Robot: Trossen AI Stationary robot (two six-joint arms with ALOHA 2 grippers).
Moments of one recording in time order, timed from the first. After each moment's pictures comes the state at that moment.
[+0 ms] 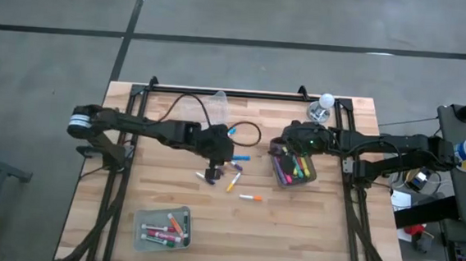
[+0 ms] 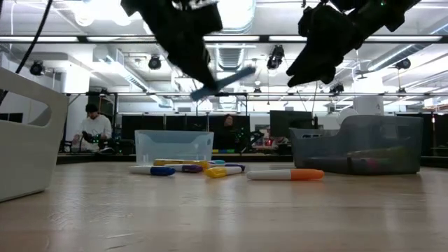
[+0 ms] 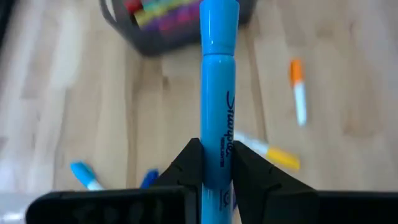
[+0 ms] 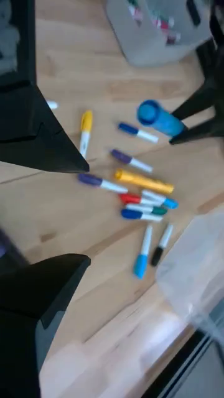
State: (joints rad) left arm 0.02 1.56 1.20 -0.46 -0.04 0.12; right arm -0.14 1.12 0.71 -0.20 0.03 0.25
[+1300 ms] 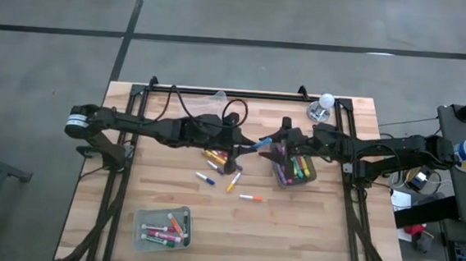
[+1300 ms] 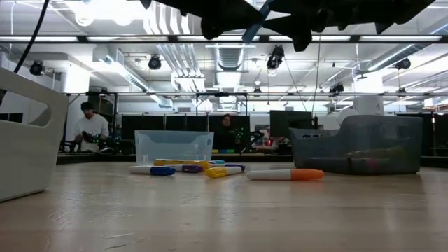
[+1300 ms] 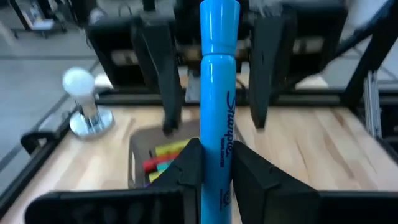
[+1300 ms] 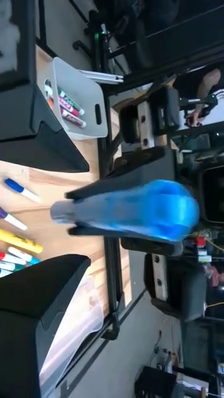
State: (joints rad) left arm 0.03 1.54 1.20 0.09 -0.01 0.01; right arm -0.08 1.12 0.63 0.41 -0.10 0.10
